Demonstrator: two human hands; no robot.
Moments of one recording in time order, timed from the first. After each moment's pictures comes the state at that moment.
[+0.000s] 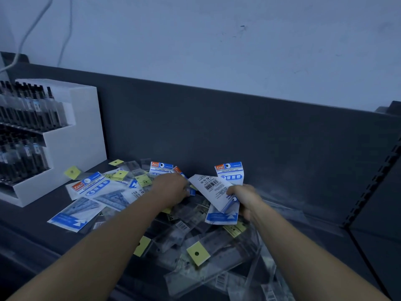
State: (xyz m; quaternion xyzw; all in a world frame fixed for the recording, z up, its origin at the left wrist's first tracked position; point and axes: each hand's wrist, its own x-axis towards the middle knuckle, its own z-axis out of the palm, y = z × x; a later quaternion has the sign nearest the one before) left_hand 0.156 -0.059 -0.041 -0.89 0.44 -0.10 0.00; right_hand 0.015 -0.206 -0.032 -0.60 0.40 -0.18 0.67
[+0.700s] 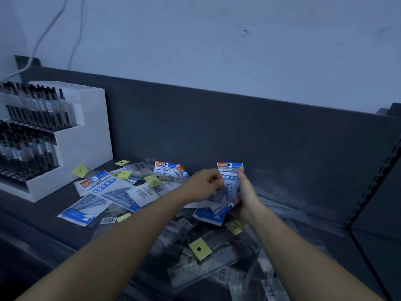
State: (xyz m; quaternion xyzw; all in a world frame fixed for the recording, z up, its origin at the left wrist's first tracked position) left_hand 0.099 -0.082 -0.013 -0.76 0.46 0.14 -0.43; right_hand 0.017 -0.195 -0.032 -0.46 0.33 -0.16 0.81
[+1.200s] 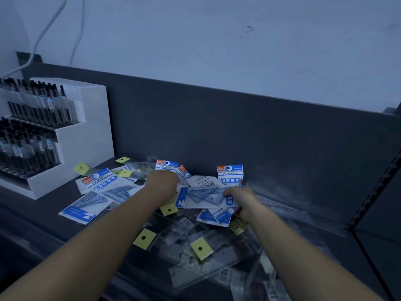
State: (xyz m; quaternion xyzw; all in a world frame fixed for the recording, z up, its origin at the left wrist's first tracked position) left_hand 0.160 -0.039 -0.032 -0.93 0.36 -0.10 0.08; right_hand 0.024 -0.195 -0.043 -0.60 0.41 -0.16 0.67
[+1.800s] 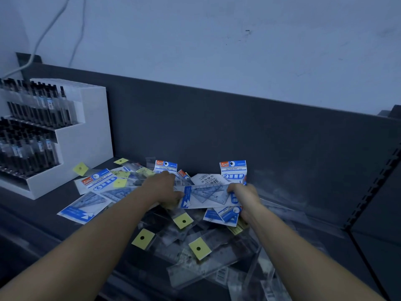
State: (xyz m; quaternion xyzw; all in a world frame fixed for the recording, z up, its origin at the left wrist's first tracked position) left_hand 0.172 -0.032 -0.040 -0.93 0.38 0.02 -0.02; right_hand 0.013 -0.191 -0.032 -0.58 0.39 -0.24 0.68
